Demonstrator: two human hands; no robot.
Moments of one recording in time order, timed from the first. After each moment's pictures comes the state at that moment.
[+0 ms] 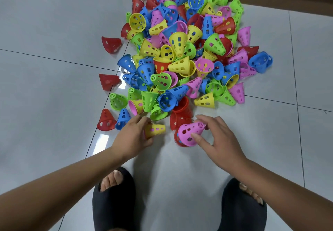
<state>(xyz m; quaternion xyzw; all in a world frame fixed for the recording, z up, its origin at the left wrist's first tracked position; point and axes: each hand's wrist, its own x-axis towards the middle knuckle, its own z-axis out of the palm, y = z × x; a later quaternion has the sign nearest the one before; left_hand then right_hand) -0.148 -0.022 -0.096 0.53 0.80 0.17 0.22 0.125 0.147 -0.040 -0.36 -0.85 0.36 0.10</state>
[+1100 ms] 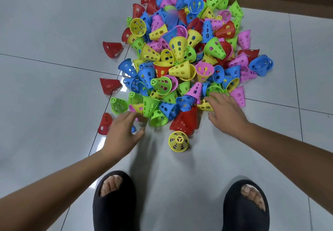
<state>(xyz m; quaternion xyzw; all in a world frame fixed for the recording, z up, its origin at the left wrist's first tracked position) -0.171 -0.024 -0.080 0.49 0.83 0.23 0.15 0.091 0.262 -0.083 -0.31 -0.95 0.07 -0.03</state>
